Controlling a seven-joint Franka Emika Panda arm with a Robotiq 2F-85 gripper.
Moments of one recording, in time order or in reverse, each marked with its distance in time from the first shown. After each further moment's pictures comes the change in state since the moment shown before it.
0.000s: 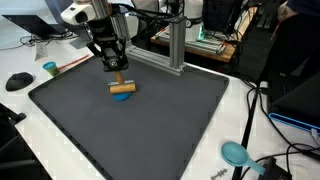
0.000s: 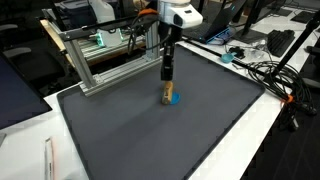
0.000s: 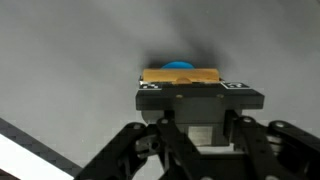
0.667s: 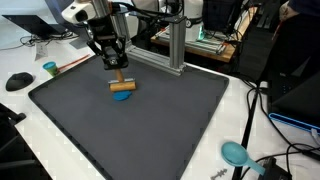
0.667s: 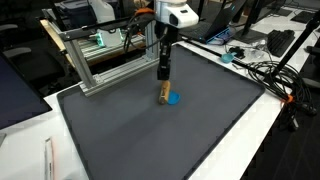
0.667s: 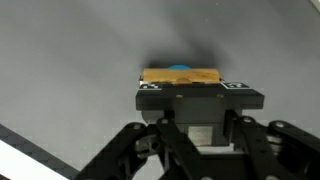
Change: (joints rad) arm 0.000 -0.017 -0.013 -0.020 0.000 -0.005 0.001
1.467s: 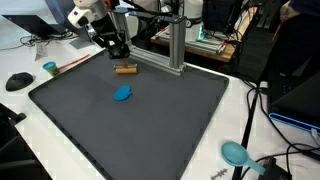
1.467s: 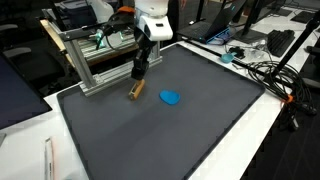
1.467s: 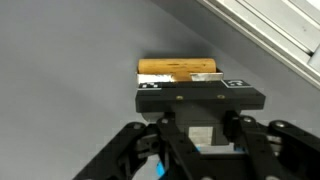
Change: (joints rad) arm -0.016 -0.006 -0.070 -0.009 -0.073 -0.203 0.093
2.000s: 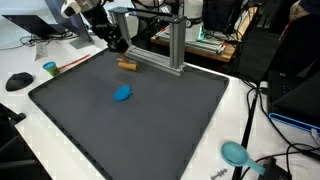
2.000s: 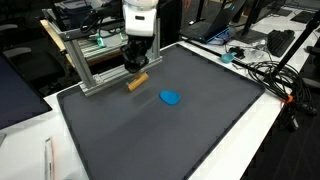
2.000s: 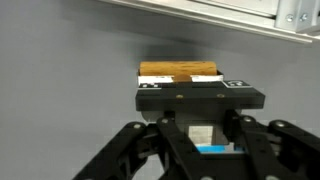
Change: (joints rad) arm -0.044 -0.003 -0.014 0.084 0.111 -0.150 0.275
